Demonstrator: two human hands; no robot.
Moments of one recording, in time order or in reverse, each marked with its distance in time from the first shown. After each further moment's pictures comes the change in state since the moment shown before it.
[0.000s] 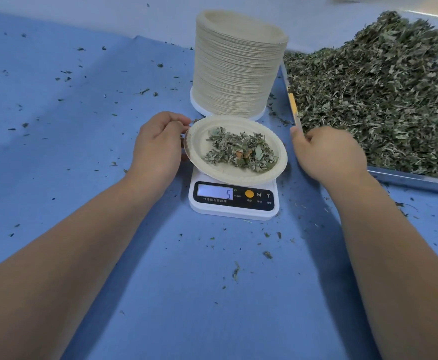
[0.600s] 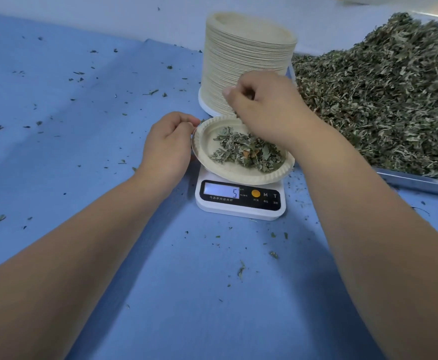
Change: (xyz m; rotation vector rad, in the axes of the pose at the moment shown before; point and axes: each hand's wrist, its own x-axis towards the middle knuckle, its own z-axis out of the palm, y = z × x) left_hand 0.002 -0.004 -0.001 0.062 -0.025 0.015; right_hand 0.009 -0.111 -0.035 0.457 -0.066 -0.483
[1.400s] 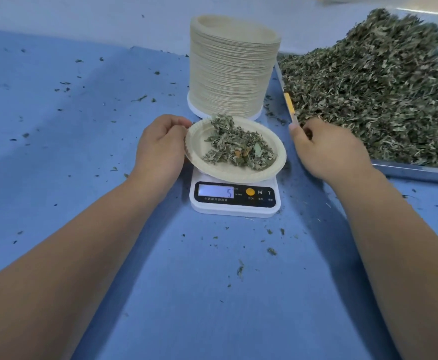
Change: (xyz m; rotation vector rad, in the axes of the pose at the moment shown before) left_hand 0.004 -0.003 0.002 0.040 -0.014 -0.006; right_hand -0.068 0.108 -0.014 -0.464 0.059 0.397
